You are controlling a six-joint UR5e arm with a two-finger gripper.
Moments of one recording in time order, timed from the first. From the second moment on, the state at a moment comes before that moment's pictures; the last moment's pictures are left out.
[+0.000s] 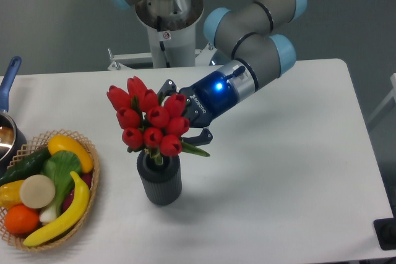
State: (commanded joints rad) arm 2.63 -1.88 -1.85 -0.88 0.01 1.26
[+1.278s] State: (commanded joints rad) arm 2.64 -1.95 -1.91 -0.88 0.08 1.32
